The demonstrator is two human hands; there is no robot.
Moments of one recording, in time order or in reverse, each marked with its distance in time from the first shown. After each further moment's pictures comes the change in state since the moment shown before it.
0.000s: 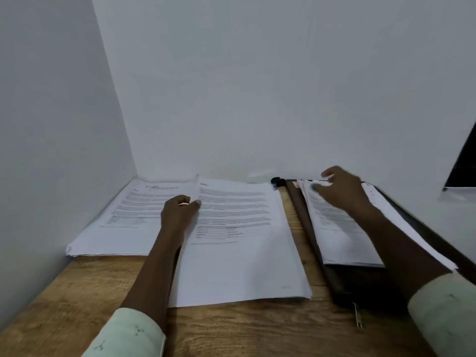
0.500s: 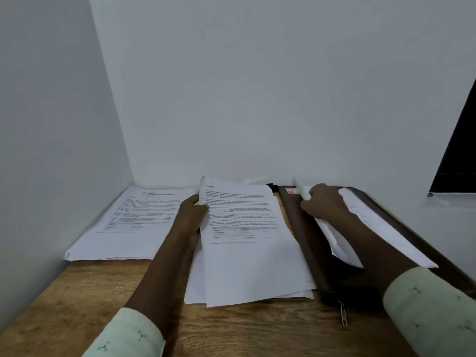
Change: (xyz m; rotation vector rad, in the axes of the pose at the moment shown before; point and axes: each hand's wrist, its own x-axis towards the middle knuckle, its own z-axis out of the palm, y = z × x) left_hand -0.033 0.037 0.030 -0.174 -0.217 -0.060; right_hand -0.006 -0.005 0.007 -0.214 -0.110 0.026
